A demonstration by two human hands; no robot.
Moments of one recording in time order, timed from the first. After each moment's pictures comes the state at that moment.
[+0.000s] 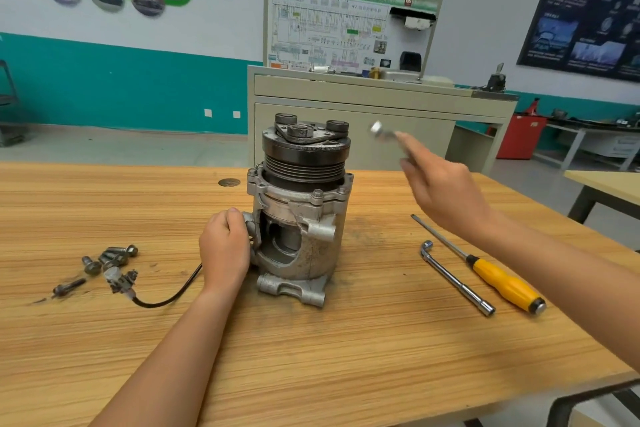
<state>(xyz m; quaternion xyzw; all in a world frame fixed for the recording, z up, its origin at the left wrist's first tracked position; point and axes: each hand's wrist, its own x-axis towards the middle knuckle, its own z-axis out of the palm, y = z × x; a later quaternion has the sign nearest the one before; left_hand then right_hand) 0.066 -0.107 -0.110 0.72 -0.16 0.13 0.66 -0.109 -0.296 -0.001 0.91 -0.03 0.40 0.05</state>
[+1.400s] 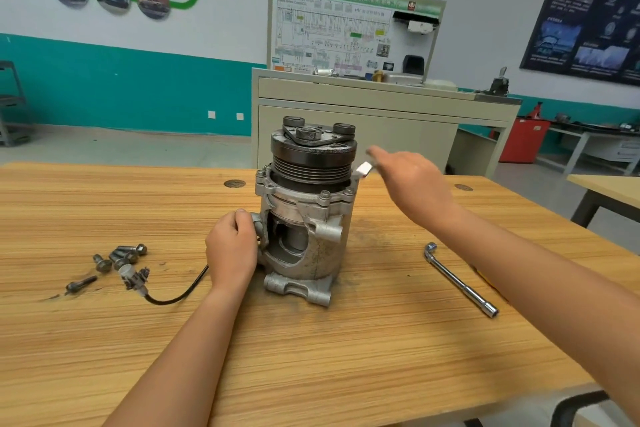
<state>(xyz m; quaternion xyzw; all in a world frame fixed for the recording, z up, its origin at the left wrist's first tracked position) 0.056 -0.106 -0.102 0.74 -0.15 0.14 0.64 -0.065 -0.300 -0.008 0.91 -0.05 0.38 0.15</state>
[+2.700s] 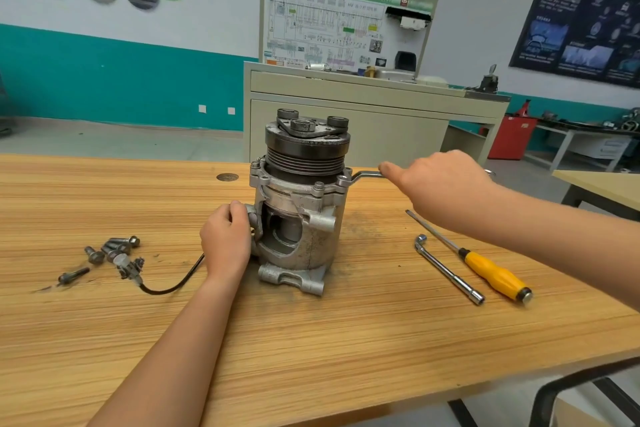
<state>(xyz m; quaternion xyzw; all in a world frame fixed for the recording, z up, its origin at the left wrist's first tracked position) 0.052 -0.106 -0.100 0.72 -0.13 0.13 0.67 -0.120 -0.255 0.029 0.91 -0.14 0.10 0.38</state>
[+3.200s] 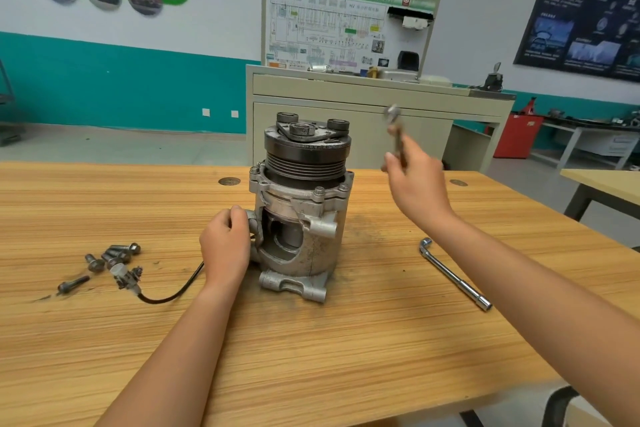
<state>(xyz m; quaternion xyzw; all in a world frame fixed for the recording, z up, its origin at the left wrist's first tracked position) 0.059 -0.105 -0.104 0.71 -0.15 0.10 0.68 -0.081 -0.270 -0.004 0.86 -0.18 0.44 -0.17</state>
